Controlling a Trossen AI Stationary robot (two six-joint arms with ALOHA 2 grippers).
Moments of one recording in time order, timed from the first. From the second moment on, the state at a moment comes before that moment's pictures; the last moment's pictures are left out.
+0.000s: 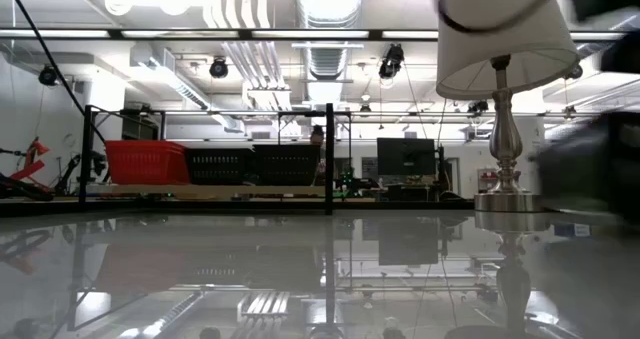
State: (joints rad) left arm -0.58 0.81 0.63 0.22 -0.82 0.30; right arm 0.73 1.56 1.03 -0.97 0.12 1.00
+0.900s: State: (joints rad) left arm -0.63 0.80 0.64 0.30 -0.82 0.35; right arm 0.17 2.04 1.93 -0.75 0.55 -0.02
